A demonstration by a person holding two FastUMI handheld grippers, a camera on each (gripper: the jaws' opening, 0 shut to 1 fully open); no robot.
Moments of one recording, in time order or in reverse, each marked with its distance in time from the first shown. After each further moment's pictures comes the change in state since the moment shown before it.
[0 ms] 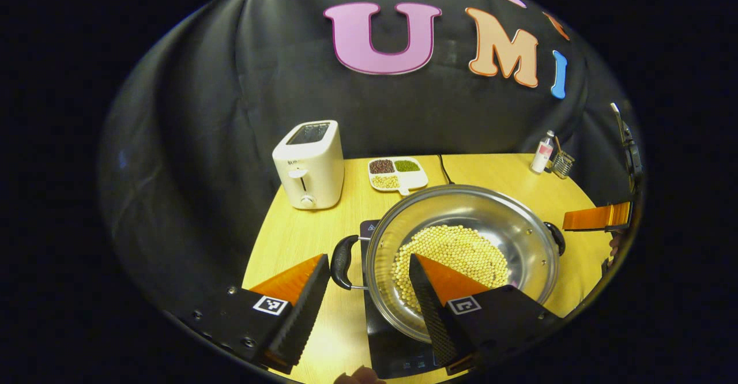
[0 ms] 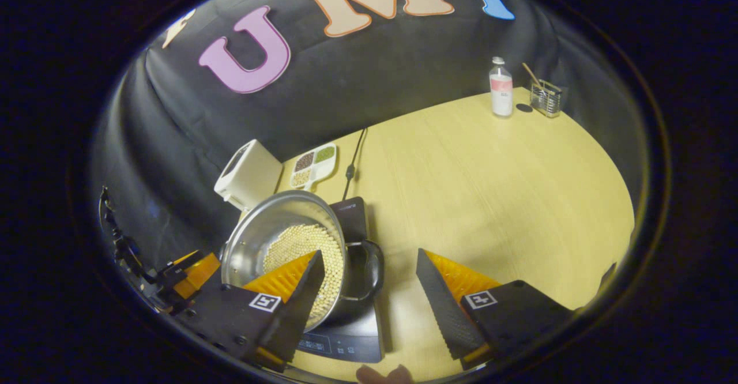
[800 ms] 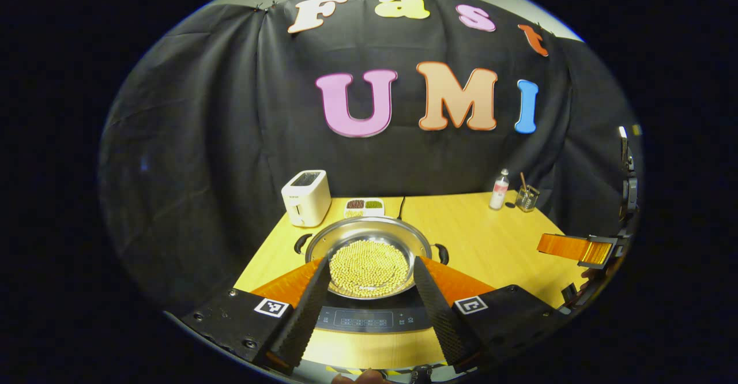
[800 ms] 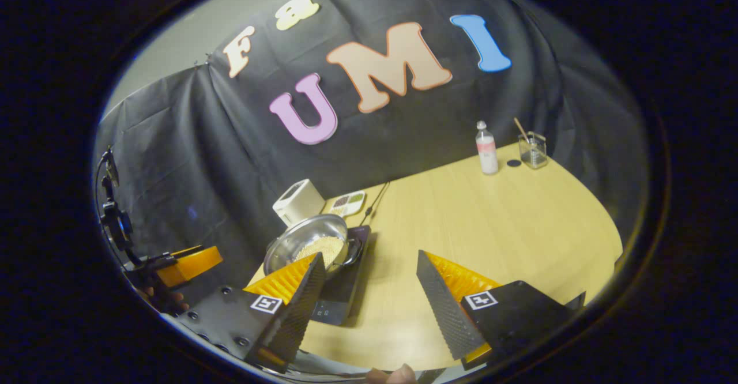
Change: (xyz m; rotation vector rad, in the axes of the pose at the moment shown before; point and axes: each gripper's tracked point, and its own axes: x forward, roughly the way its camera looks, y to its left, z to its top) left arm -0.201 -0.156 0.025 -0.029 -0.247 0.078; right arm -0.189 -0.082 0.024 -0.114 -0.344 0.225
